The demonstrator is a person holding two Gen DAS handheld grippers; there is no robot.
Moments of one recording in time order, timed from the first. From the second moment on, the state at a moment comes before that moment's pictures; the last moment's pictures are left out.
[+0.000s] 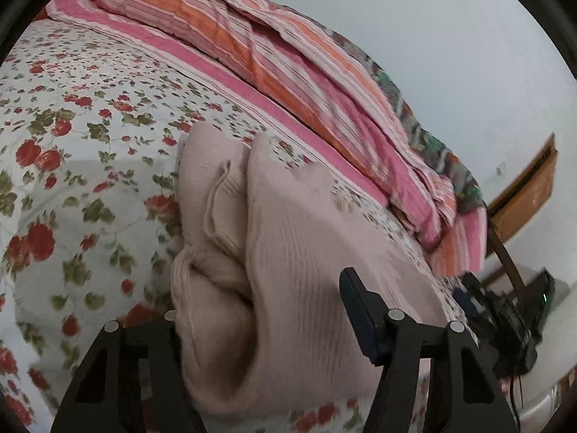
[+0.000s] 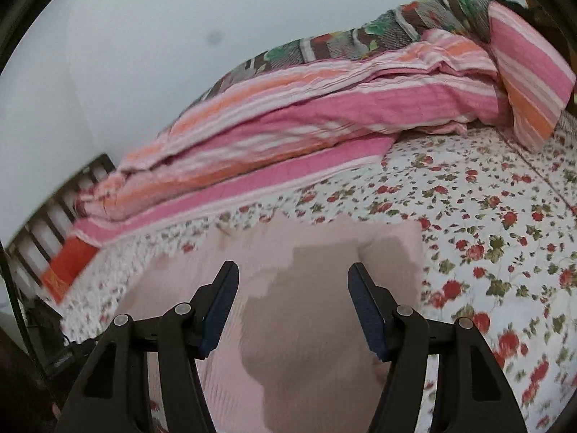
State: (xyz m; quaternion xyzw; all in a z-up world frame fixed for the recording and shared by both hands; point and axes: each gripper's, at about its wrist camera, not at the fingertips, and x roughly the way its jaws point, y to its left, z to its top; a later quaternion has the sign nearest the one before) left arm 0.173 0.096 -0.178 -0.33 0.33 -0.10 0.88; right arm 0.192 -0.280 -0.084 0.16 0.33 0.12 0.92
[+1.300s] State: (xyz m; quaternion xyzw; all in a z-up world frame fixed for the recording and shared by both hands) left arm 0.191 -0.240 -0.128 -0.02 0.34 -0.14 0.93; right arm 0.144 -0.480 -0.097 0.28 0.28 0.03 0.92
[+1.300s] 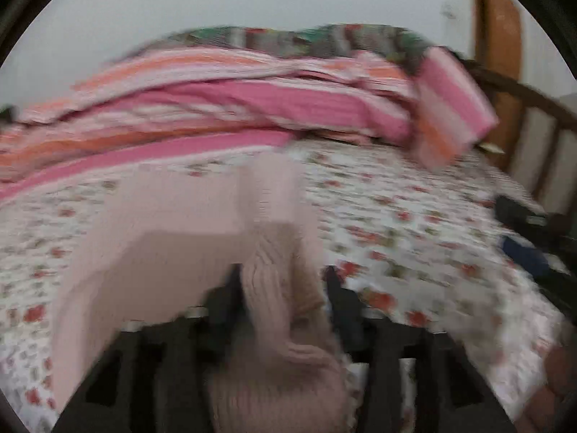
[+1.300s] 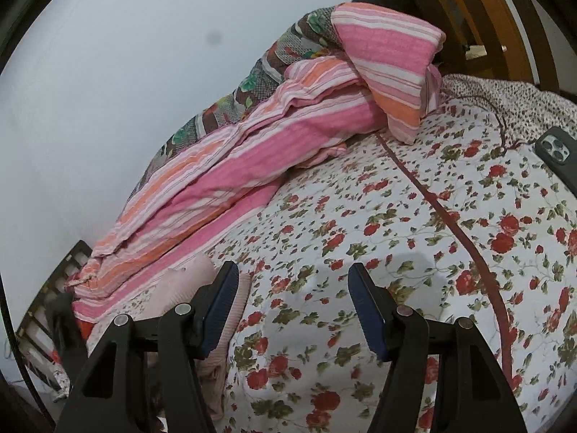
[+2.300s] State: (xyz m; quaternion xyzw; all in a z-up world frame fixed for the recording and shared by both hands) left arm 0.222 -0.021 -0.136 -0.15 0.29 -0.17 0.93; right arm 0.184 -0.344 -0.129 0.24 0.36 0.20 0.88
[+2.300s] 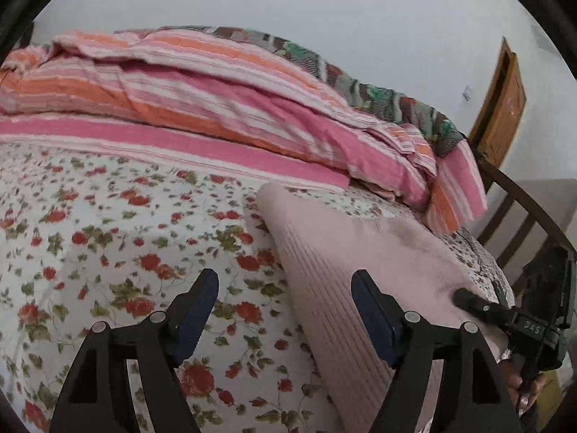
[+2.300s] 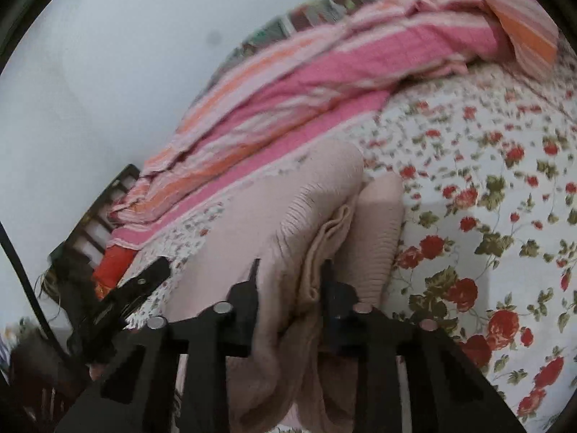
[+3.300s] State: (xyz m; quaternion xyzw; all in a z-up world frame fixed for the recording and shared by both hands) left arm 0.237 0.030 -0.126 -0.19 0.27 -0.14 0.93; right arm 0.247 -0.358 -0.167 0.28 0.46 0.21 0.82
